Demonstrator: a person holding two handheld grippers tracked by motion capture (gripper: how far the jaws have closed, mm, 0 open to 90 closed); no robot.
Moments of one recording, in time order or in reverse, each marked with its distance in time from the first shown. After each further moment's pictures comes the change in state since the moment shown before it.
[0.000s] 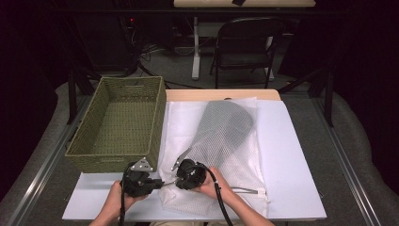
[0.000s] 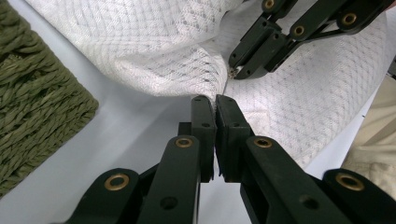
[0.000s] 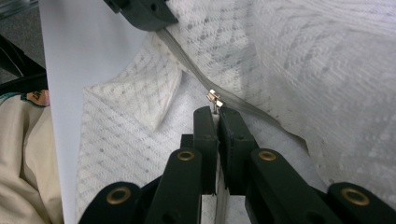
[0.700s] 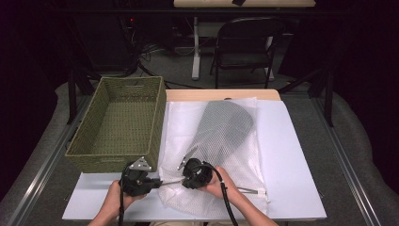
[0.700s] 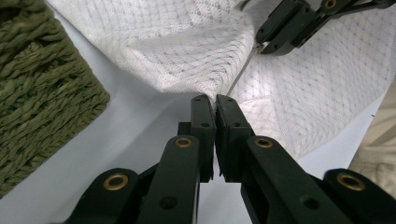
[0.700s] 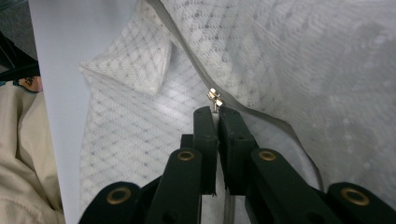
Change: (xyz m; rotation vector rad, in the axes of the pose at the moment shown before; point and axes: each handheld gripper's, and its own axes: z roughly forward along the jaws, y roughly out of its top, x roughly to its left) left arm 0.005 -0.001 -0.001 0.010 0.014 -0.013; right arm -0.005 -0.012 -0.013 0.019 -0.027 0.013
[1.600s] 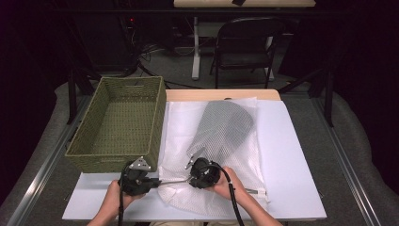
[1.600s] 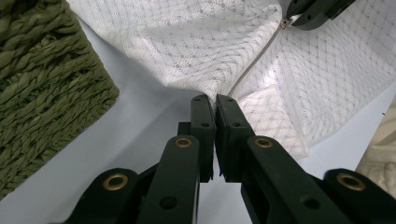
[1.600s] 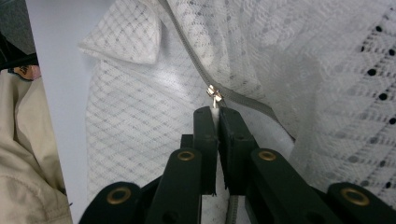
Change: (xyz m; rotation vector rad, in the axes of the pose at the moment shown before) left arm 0.002 -0.001 0.000 0.015 0.017 -0.004; right arm -0.001 -0.014 -0.018 0.001 -0.031 0.029
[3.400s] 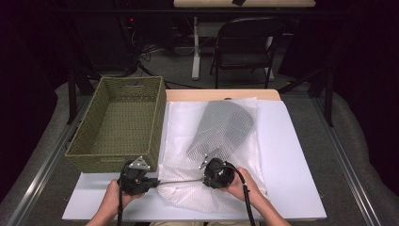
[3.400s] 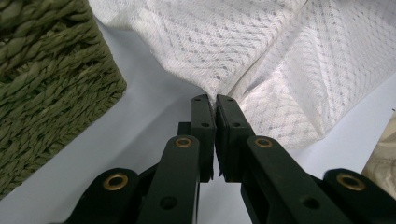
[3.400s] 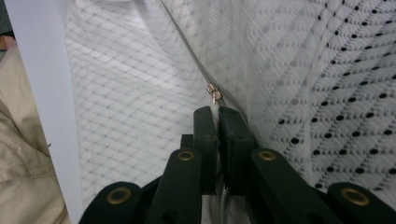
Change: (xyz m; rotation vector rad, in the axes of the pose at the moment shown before) left arm 0.005 -0.002 0.001 0.014 0.001 -0.006; right arm -0.010 -0.030 -0.025 0.028 -0.065 0.018
